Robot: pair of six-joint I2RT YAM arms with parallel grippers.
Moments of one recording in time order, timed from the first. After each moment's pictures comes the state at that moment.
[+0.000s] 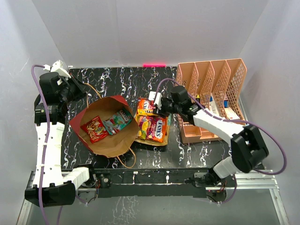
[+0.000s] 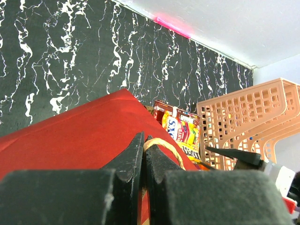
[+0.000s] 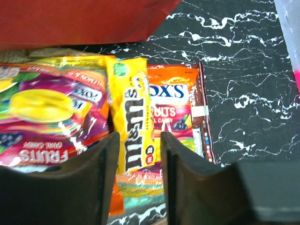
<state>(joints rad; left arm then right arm) 0.08 1.06 1.35 -0.72 0.27 -0.48 0.58 1.50 1.01 -0.06 -0.49 -0.67</state>
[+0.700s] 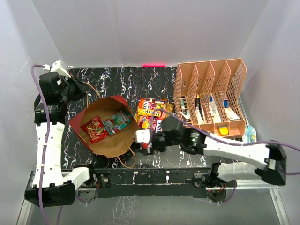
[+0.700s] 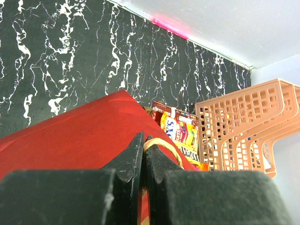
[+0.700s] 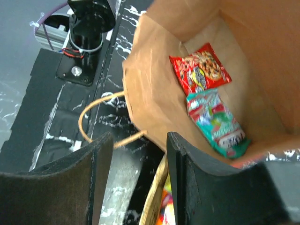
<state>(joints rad) 0.08 1.06 1.35 -0.71 0.27 -0.49 1.10 1.09 0.86 -0.08 -0.43 -0.47</state>
